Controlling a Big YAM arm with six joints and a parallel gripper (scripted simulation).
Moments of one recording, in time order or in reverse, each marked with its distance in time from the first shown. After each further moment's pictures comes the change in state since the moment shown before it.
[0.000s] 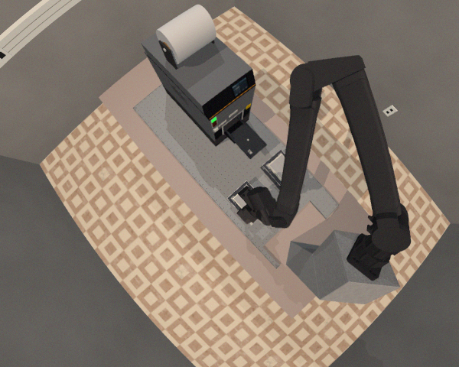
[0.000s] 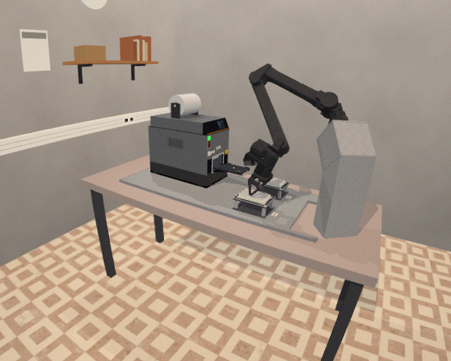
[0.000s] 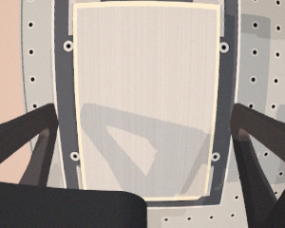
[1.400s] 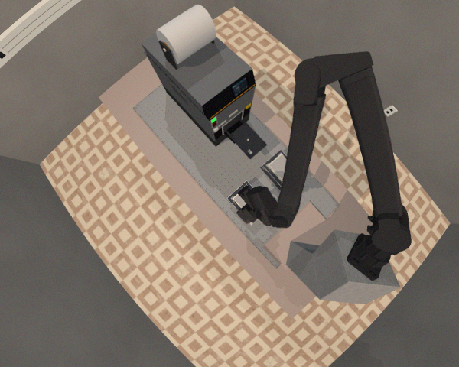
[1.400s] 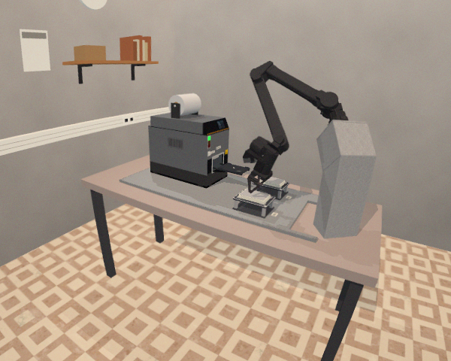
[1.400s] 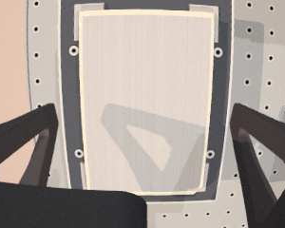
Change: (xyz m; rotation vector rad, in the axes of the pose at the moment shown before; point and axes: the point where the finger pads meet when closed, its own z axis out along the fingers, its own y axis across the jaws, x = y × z) arm -0.007 0.000 -0.011 0.003 -0.007 -0.005
